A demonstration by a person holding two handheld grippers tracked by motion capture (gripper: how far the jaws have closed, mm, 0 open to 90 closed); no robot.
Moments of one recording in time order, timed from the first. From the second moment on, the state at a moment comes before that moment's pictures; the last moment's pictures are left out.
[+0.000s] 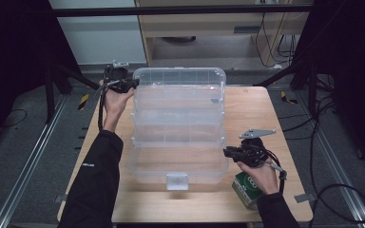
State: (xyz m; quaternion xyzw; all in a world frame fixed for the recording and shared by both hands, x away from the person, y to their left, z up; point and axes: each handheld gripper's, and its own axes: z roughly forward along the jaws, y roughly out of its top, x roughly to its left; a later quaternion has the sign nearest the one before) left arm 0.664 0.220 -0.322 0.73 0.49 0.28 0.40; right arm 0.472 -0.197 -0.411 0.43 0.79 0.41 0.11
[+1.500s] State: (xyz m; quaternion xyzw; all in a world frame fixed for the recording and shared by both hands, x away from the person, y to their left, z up) left arm 0.608 0.269 -0.307 0.72 0.48 0.28 0.41; right arm 0.471 -0.195 -0.410 0.43 0.80 0.40 0.12
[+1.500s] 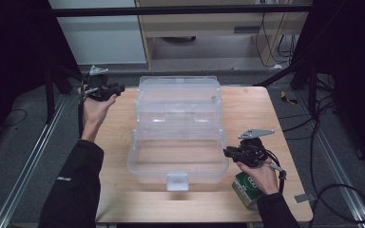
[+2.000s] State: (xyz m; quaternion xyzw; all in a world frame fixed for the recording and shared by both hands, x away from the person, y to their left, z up) left arm 0.524 0.274 -0.309 0.76 0.41 0.24 0.44; right arm 0.472 -0.196 -0.409 0.43 0.80 0.40 0.12
